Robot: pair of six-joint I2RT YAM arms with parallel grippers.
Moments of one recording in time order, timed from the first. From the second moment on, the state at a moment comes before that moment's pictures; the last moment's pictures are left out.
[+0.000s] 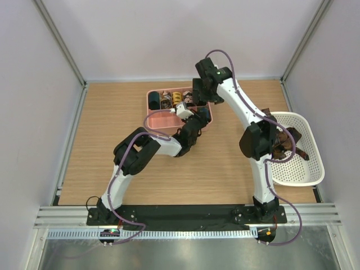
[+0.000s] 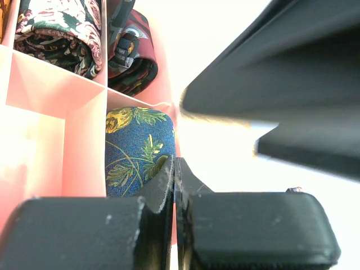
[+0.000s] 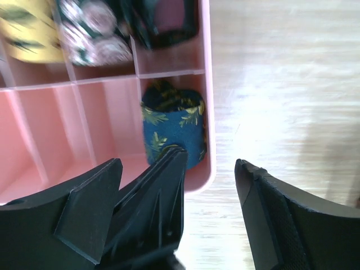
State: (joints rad) left arm -0.84 2.19 1.24 0.84 -0.60 -0.95; right arm 0.46 2.19 2.20 -1.09 0.23 0.41
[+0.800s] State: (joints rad) left arm -0.82 1.75 1.18 0.50 -0.54 -0.63; right arm 0.33 1.80 1.80 -0.89 0.14 0.38
